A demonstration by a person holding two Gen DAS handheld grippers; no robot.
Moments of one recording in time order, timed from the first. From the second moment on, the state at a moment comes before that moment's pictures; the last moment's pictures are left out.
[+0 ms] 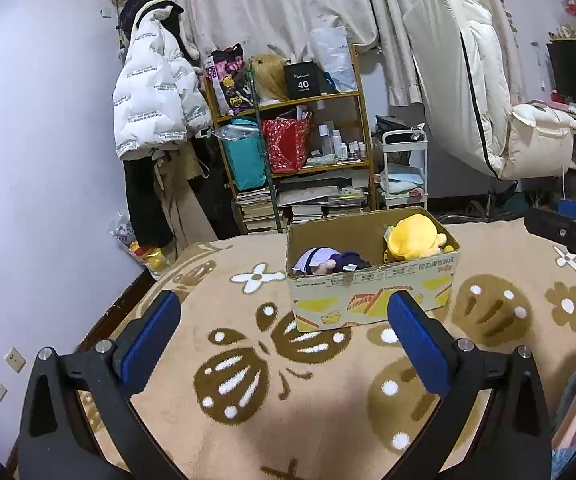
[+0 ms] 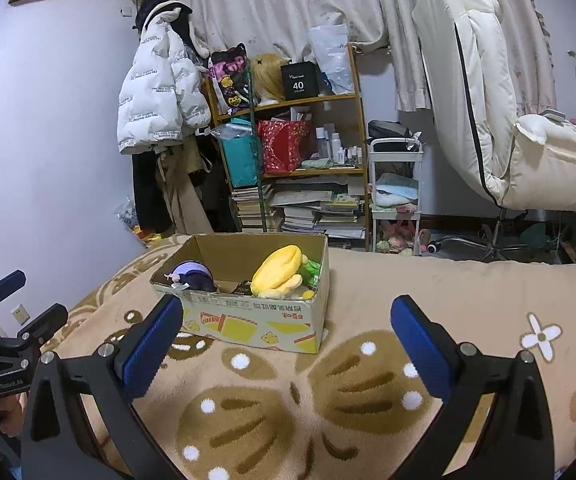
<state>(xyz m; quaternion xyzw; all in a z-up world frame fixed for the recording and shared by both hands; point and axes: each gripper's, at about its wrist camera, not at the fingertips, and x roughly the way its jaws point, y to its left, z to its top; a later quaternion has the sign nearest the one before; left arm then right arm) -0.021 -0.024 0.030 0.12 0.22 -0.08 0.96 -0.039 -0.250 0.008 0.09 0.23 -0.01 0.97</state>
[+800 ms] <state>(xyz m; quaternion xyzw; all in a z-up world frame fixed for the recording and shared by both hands) -0.018 -0.017 0.026 0.09 0.23 -0.10 0.96 -0.033 -0.244 0.003 0.08 0.24 0.00 0.97</state>
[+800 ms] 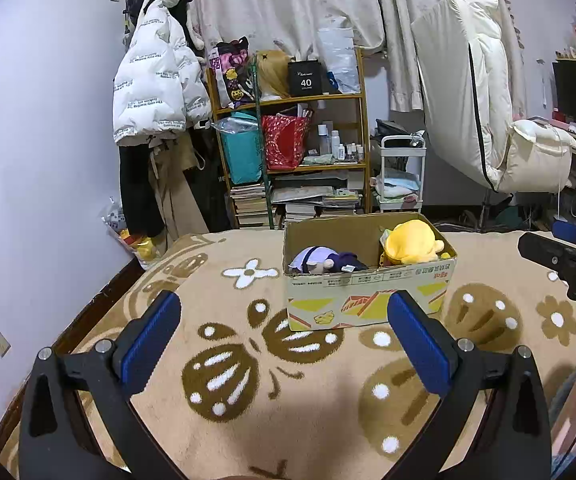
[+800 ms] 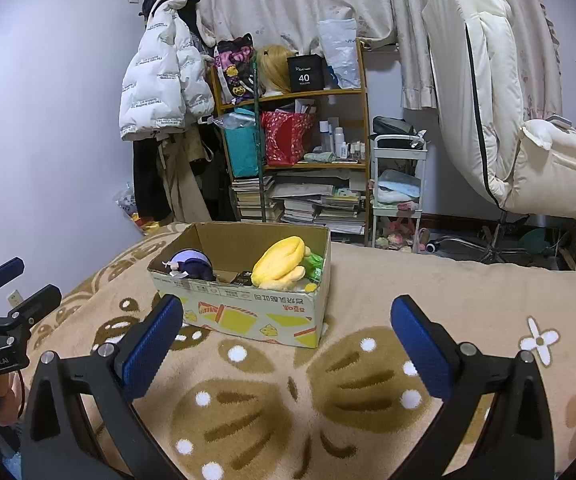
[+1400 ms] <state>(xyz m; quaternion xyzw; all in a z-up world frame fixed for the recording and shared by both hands) -0.018 -0.016 0.025 0.08 0.23 -0.10 0.96 -0.032 -0.246 0.002 0.08 0.24 0.00 0.97</state>
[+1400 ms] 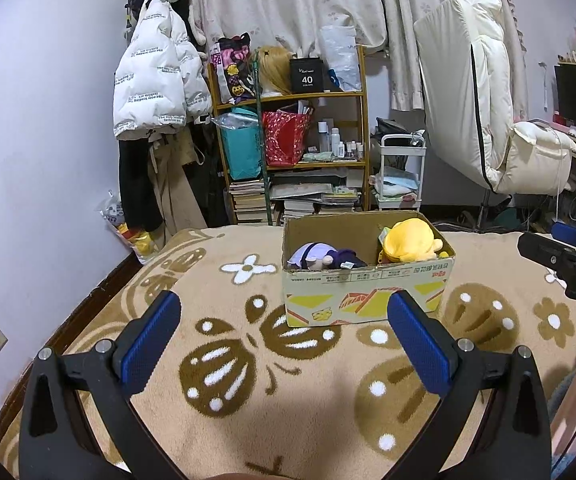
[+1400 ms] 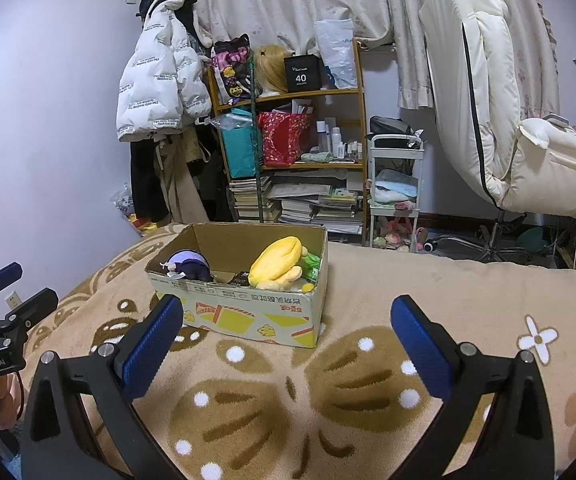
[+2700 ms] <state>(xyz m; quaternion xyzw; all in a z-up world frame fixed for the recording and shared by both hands) -0.017 -0.014 0.022 0.08 0.24 -0.10 0.96 -0.035 -0.248 0.003 0.08 0.24 -0.01 0.97</state>
